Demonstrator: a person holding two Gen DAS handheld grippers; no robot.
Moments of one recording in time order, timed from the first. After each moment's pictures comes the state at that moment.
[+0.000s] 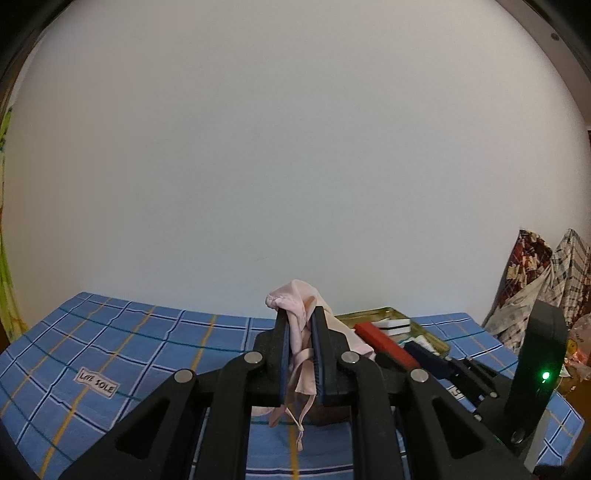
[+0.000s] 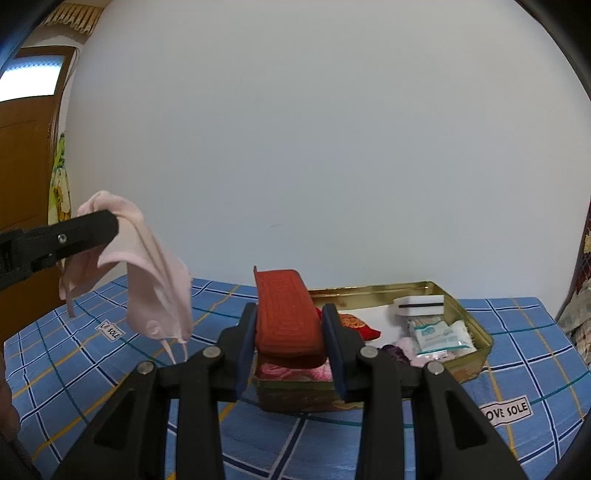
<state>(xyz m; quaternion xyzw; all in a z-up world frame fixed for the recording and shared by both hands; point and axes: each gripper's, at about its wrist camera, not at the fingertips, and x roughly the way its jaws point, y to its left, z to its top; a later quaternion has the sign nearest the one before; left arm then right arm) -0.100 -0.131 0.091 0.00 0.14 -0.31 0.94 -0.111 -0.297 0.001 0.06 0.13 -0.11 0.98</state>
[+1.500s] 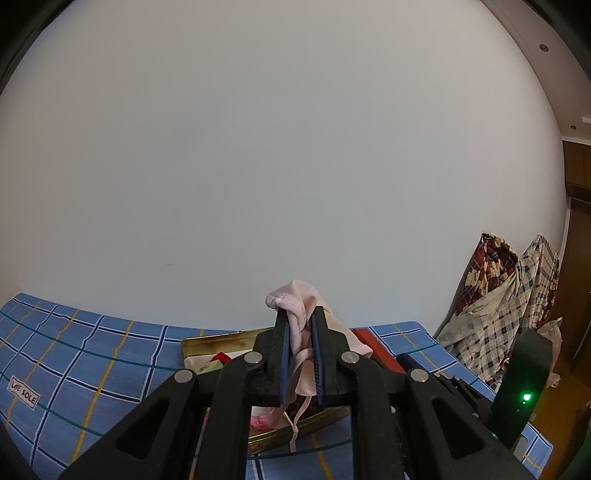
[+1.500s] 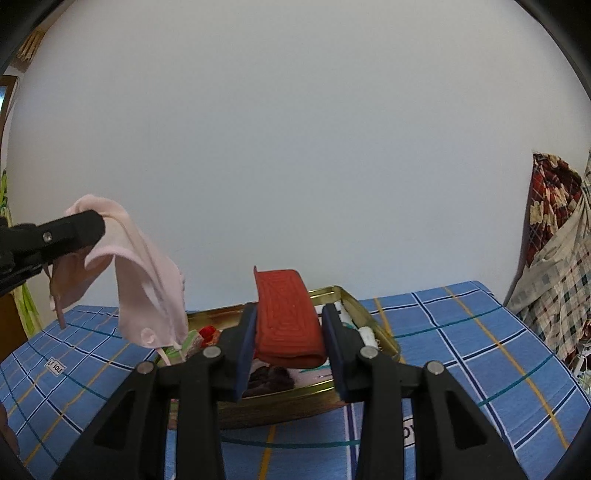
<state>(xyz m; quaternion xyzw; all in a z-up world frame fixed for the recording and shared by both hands) -0.064 -0.215 0.090 -0.02 0.16 -0.40 0.90 -0.131 -0.387 0.002 0.10 0.12 -0.23 0.96</state>
